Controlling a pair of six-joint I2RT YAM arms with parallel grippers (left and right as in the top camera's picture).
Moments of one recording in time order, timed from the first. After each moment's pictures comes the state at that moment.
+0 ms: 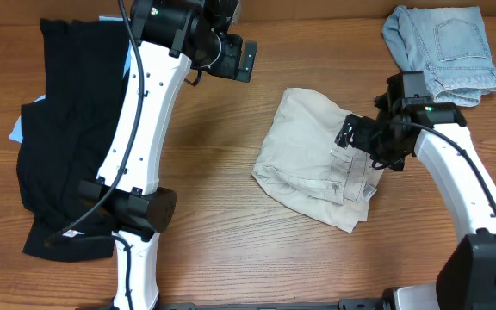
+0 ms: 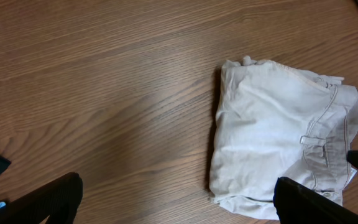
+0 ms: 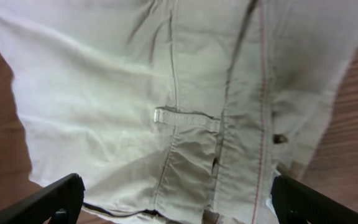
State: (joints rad) left arm -0.34 2.20 2.62 -1.53 0.13 -0.12; right arm 0.04 1.61 1.23 -0.95 -0.22 0.42
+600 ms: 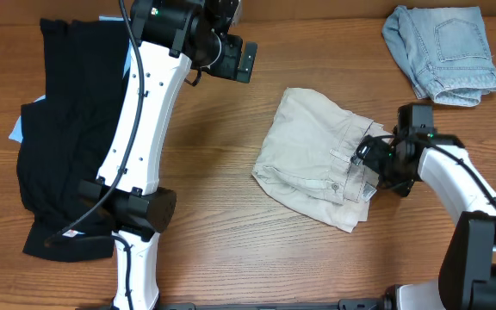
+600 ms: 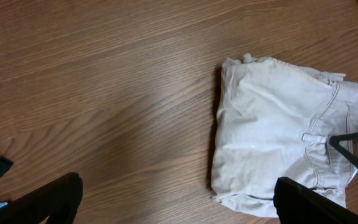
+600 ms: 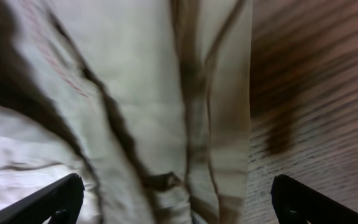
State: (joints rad) left arm -0.34 2.20 2.62 -1.54 0.13 -0.10; right arm -0.07 1.64 0.94 -0.67 -0.17 0.52
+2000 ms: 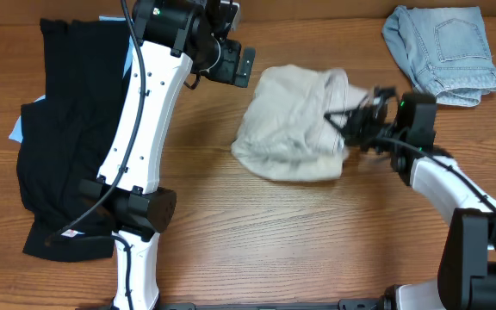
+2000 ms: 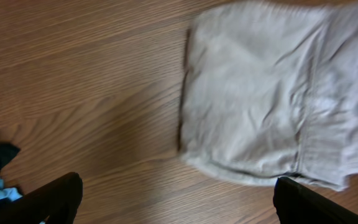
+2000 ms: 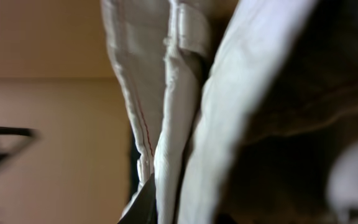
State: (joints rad) left arm -0.34 2.20 2.60 -1.57 0.10 -0.10; right arm -0.05 1.64 0.87 0.16 -0.87 0.82
